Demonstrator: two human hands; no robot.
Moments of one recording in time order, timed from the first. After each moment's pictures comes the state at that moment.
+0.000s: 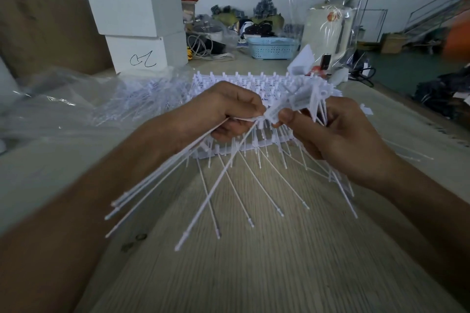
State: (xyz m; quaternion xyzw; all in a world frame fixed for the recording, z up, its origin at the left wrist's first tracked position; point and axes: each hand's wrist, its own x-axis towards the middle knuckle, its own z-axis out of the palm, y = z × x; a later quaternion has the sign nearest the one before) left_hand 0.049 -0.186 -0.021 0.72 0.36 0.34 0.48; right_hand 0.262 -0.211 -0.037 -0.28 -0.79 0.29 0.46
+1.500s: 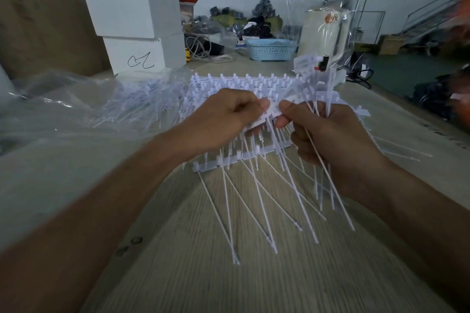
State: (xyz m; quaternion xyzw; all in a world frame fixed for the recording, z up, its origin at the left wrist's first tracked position) left_hand 0.064 -0.181 -0.032 0.78 0.46 0.36 0.21; right_hand 0.255 -0.199 -0.049 -0.40 -0.59 0.46 0.53
